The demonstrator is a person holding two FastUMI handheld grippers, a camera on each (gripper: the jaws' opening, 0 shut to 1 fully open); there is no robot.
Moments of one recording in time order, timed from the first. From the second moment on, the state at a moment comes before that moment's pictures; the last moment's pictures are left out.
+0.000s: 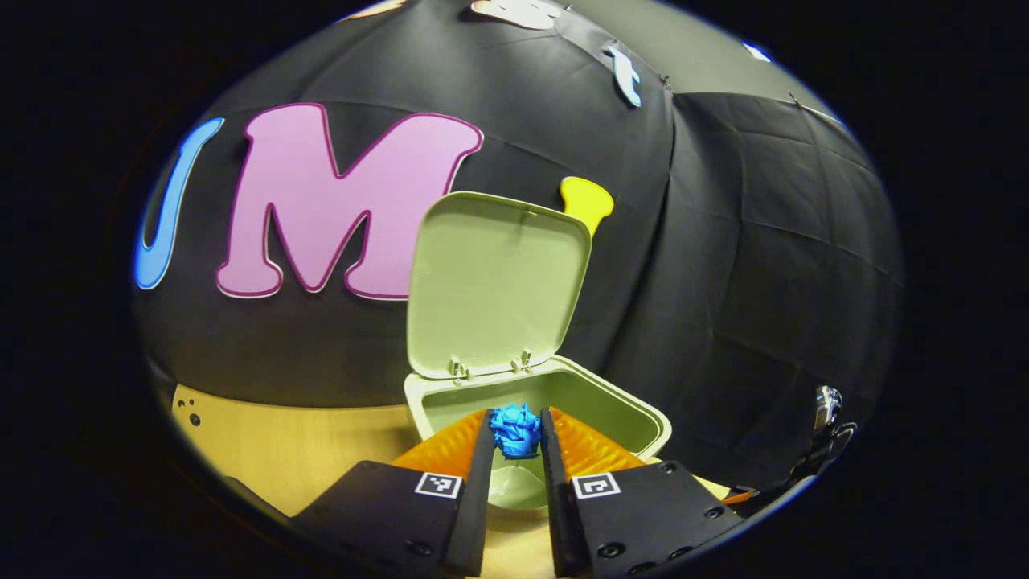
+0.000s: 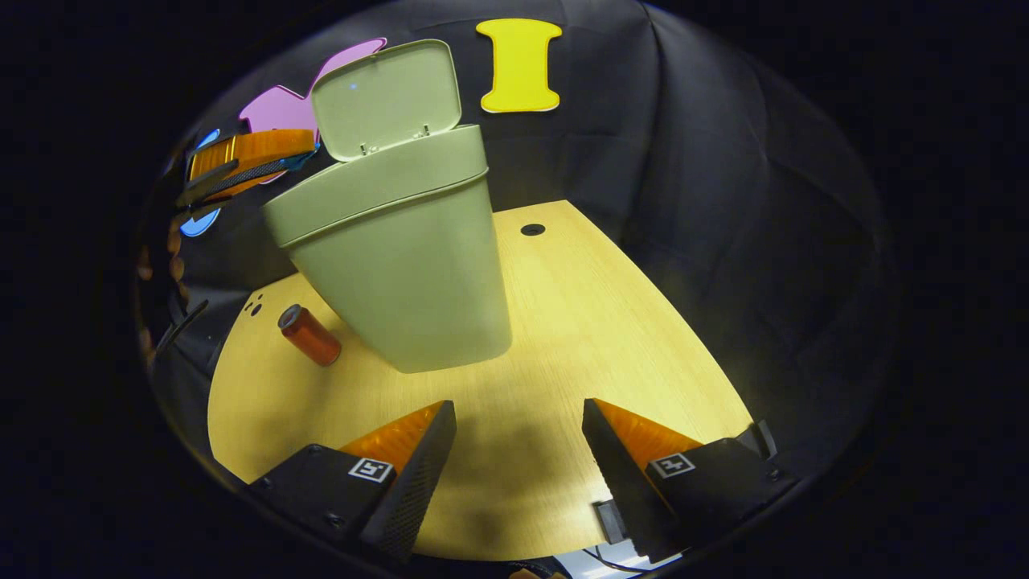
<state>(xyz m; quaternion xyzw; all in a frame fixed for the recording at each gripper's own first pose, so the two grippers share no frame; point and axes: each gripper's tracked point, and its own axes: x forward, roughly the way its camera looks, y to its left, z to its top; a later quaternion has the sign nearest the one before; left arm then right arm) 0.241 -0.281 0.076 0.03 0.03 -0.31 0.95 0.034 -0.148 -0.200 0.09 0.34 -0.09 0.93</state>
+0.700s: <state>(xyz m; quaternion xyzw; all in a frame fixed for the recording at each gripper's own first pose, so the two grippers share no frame) 0.233 -0.298 0.056 0.06 0.05 -0.33 0.94 -0.002 -0.169 -0.160 0.09 0.30 -0.16 0.94</state>
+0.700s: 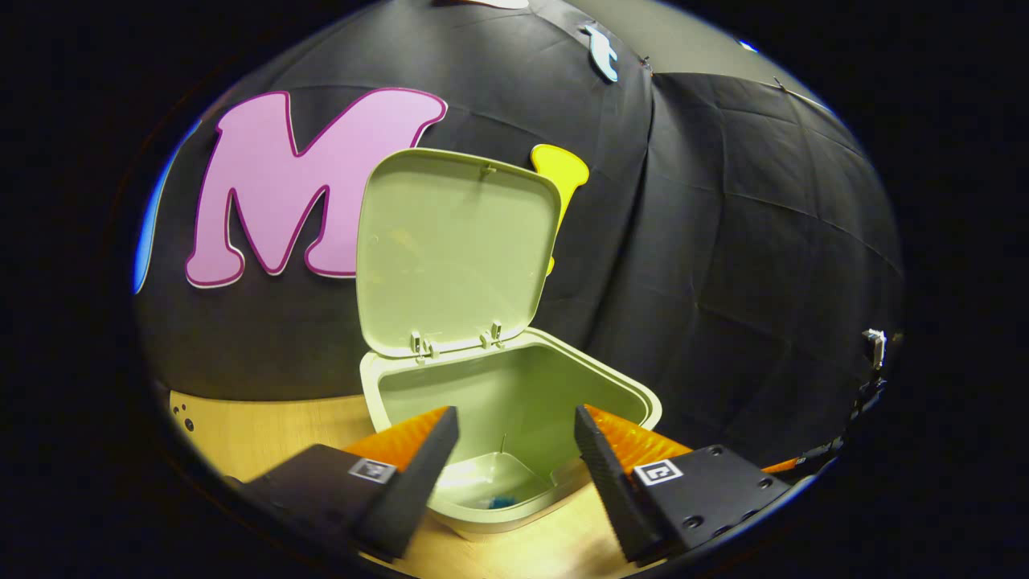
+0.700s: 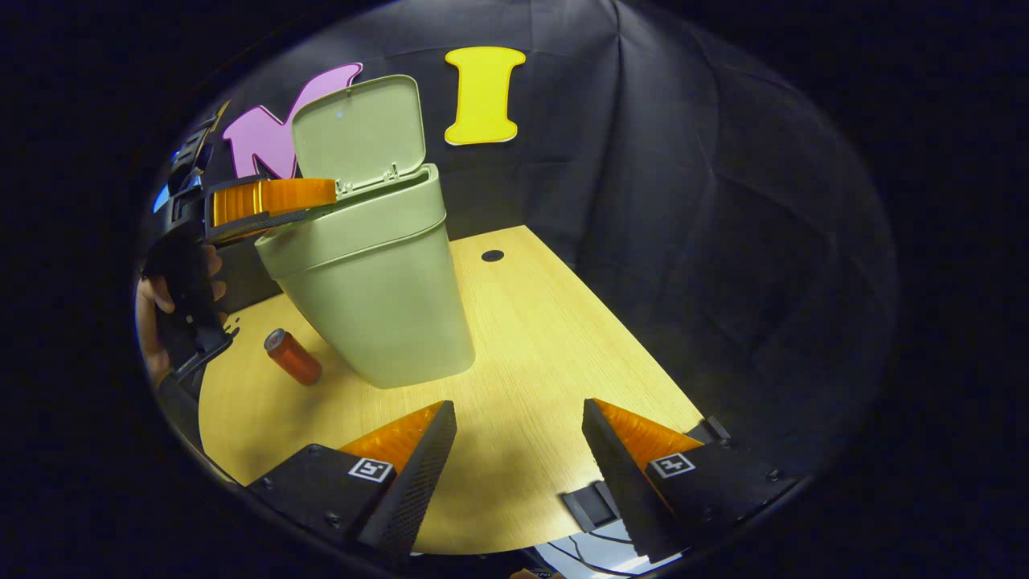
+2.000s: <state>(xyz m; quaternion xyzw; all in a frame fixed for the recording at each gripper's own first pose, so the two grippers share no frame) 0.104 0.102 0.013 -0.02 0.03 0.07 1.00 0.047 0.048 -0.169 -0.06 0.22 0.16 0.96</state>
